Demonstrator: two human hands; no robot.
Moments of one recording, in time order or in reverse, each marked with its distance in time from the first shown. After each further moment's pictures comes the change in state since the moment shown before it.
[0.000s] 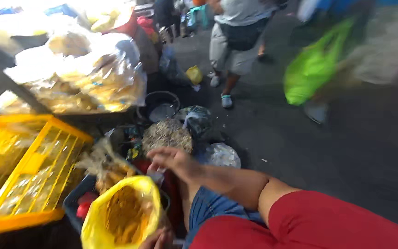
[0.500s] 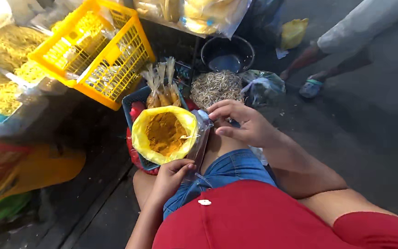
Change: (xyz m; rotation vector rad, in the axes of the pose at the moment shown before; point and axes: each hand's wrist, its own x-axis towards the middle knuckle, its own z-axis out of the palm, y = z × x) left_hand -0.010 -0.011 -0.014 -0.089 0.080 -0.056; right_hand 0.009 0.025 -0.018 -0.569 -0.495 -0.377
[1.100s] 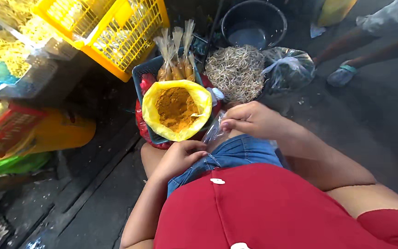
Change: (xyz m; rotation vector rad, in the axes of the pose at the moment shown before) left_hand -0.004 0.007 -0.012 0.260 -0.239 -0.069; right_hand -0.012 0.010 0.026 -0.061 -0.333 0.131
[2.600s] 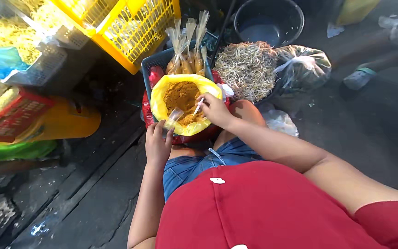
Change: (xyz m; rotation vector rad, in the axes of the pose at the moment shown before) left_hand -0.023 -0.073 -0.015 0.476 0.785 -0.174; right_hand 0.083 0.054 0.101 0.151 0.190 0.539
